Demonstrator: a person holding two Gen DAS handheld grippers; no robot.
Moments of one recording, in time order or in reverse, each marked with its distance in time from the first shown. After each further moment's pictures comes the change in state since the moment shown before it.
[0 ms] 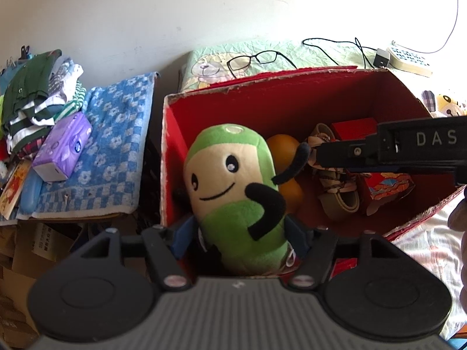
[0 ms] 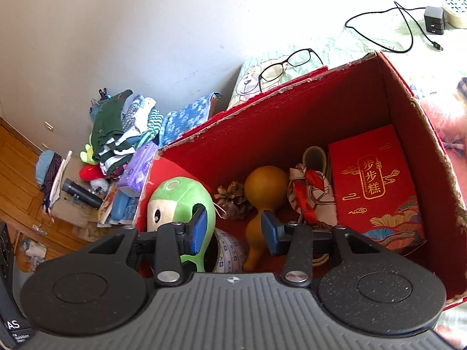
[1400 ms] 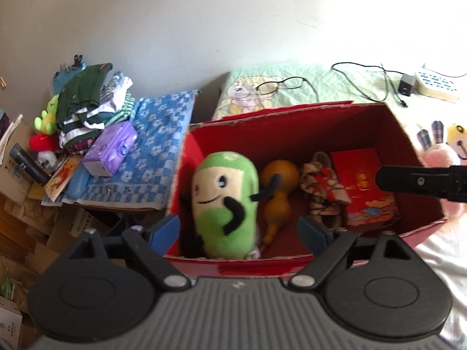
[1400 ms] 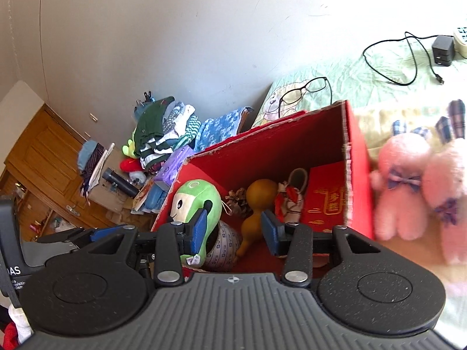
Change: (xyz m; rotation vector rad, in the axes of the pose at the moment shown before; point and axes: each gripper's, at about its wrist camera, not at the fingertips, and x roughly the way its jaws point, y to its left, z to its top) left arm -0.061 -0.072 0.017 -0.093 -0.044 0.208; right arm -0.083 -0.054 0.013 -0.094 -0.021 0.189
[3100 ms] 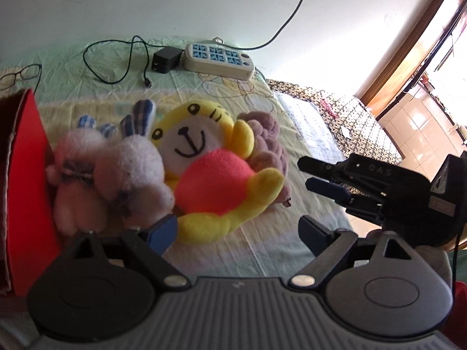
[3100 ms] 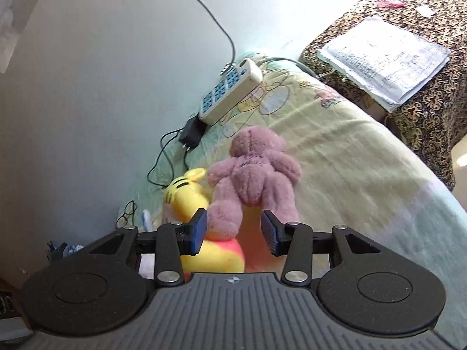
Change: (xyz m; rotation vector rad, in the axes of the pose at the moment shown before) left arm 0.019 -0.268 0.033 0.064 0.041 -0.749; right arm -0.190 -0.243 -0.017 0.474 -0.385 -0.401
